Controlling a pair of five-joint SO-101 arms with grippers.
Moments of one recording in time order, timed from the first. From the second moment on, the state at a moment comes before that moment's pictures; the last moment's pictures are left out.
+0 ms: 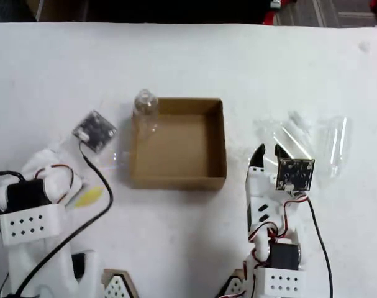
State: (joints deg) left arm -19.1 -52.1 48.5 75.8 -51.7; right arm 1.4 -102.8 96.4 33.0 3.7
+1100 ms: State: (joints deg) left arm -11.3 -38.1 46.2 61.8 -56.0; right arm 1.4 -102.8 96.4 33.0 3.7
